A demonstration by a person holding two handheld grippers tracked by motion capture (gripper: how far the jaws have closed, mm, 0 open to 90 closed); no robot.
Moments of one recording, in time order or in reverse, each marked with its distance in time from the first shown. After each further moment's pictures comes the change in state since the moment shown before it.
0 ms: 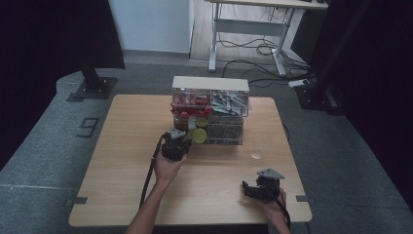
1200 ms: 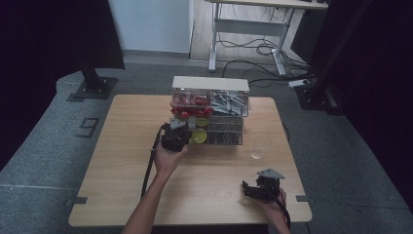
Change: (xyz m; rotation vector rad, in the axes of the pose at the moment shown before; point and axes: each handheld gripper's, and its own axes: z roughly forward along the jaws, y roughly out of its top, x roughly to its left) left arm 0.002 0.030 -0.007 -0.033 0.008 -0.007; right arm 0.000 0.000 0.000 0.000 0.000 0.003
